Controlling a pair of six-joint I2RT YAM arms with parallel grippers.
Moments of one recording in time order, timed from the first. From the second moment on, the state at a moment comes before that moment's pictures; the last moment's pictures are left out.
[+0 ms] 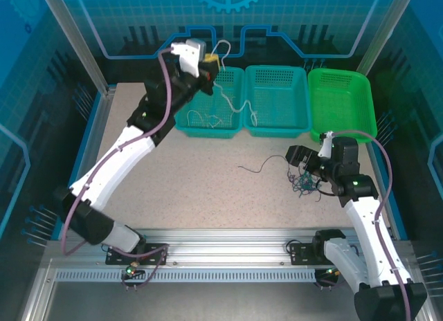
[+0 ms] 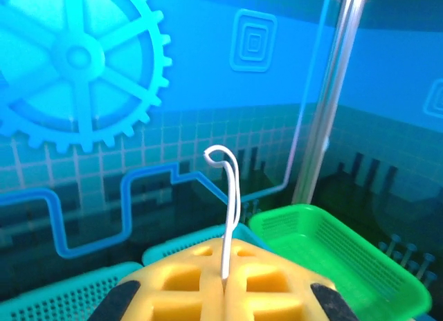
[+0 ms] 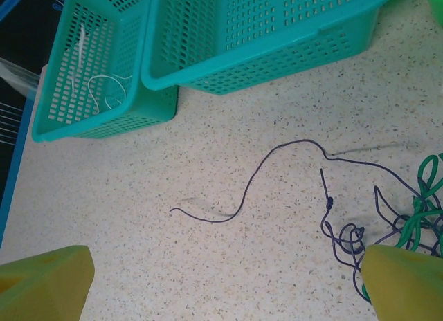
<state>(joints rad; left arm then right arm) -0.48 1.52 1.61 0.00 0.06 -0.11 0.05 0.81 0.78 -0.66 -0.32 0.48</state>
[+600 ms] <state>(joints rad) -0.32 2.00 1.77 -0.05 0.04 -0.18 0.05 0.83 0.78 -0.76 -0.28 0.50</state>
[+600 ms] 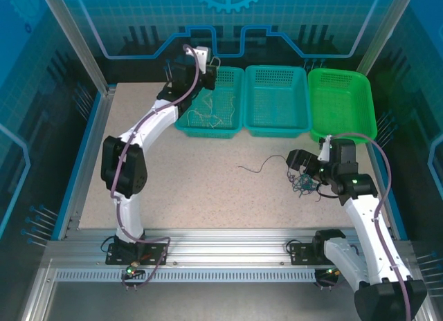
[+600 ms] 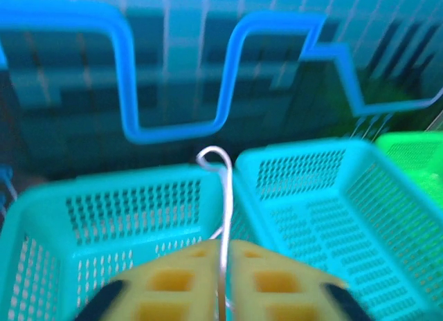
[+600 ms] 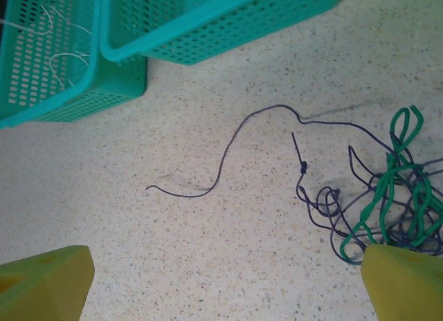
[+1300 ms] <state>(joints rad) -0.44 1.55 1.37 -0.01 0.07 -0.32 -0.12 0.93 0.72 -0.78 -0.05 0.57</state>
